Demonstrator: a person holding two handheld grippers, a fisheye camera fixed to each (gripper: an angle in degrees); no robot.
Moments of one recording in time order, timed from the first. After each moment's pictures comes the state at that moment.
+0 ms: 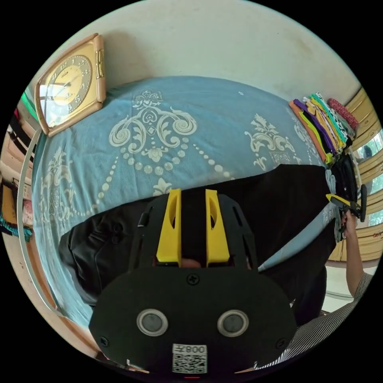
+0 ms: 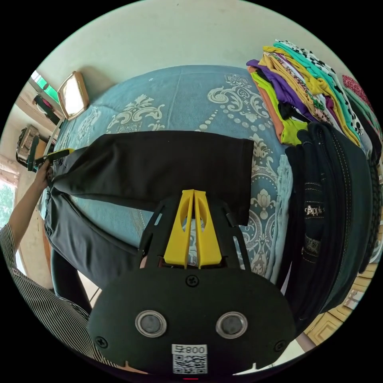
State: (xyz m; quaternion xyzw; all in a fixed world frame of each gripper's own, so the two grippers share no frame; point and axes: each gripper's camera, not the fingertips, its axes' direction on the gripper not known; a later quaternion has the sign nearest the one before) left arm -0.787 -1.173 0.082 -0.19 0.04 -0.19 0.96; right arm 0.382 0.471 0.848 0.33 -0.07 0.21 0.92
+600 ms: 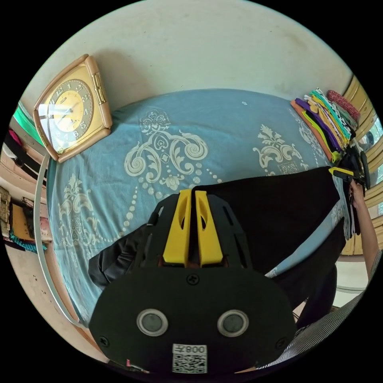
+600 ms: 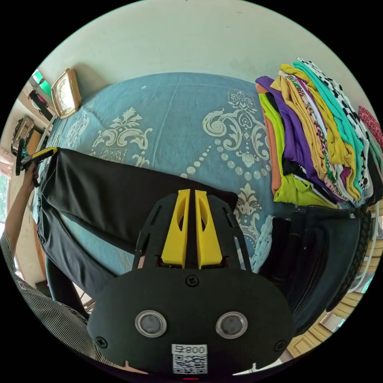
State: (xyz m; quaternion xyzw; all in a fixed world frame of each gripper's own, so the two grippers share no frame) left arm -0.787 -1.172 0.111 -0.18 0.00 -0.14 0.97; right arm 0.431 0.373 0.781 0.31 -0.03 0.19 0.93
